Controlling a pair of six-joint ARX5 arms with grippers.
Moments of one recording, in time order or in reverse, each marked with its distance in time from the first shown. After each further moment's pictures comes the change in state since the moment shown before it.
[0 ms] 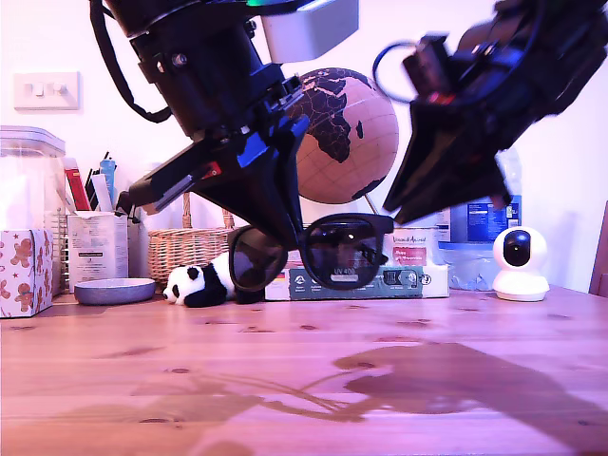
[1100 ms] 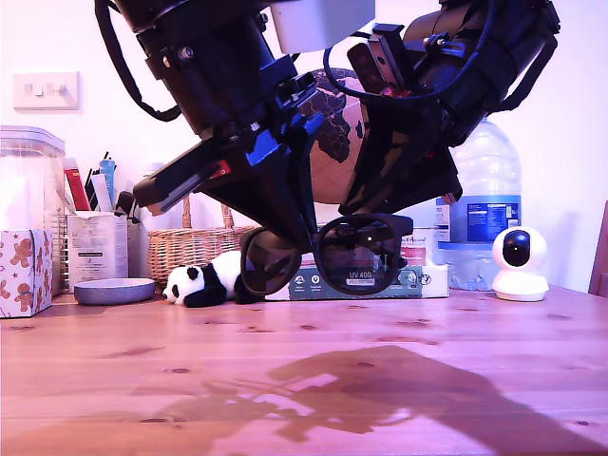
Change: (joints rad) left arm -0.031 0.000 -0.002 0.002 0.008 0.000; right arm 0.113 0.008 0.051 -0.021 0.057 -0.033
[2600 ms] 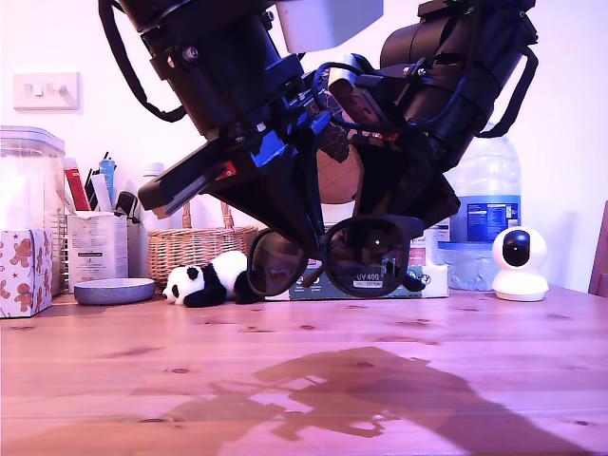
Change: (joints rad) left arm -0.009 0.000 -0.005 0.014 -0.008 0.002; right arm 0.033 0.039 0.000 0.019 0.195 0.001
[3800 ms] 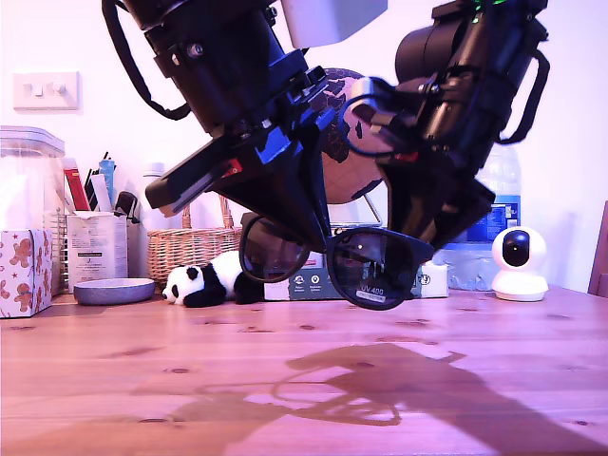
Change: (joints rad) left arm -0.001 0.000 0.000 0.010 0.000 -0.002; right arm -0.048 0.000 0.032 -0.001 0.155 0.056
